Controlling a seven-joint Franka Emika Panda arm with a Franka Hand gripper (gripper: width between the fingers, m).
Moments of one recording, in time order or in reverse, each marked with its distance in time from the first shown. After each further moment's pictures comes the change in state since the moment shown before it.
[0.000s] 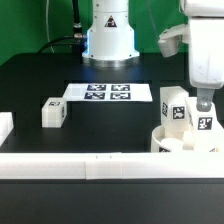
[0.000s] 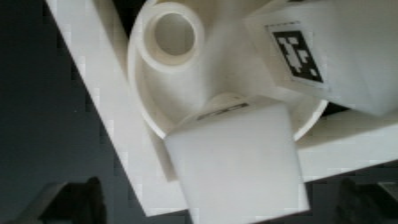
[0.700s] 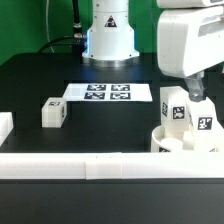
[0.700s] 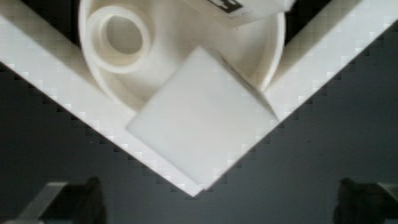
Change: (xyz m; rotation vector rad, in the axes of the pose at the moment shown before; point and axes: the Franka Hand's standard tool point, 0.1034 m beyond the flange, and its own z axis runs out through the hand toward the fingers) arm 0.003 0.004 -0.016 0.020 0.069 0.538
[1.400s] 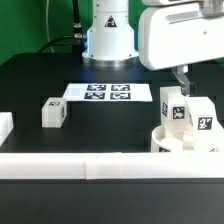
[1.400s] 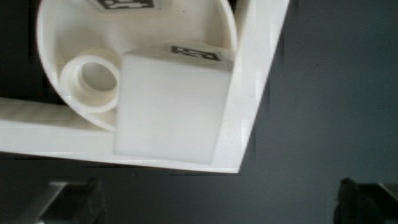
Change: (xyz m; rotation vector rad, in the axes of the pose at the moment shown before) arm 0.010 -0.001 -0.006 0.044 0.043 0.600
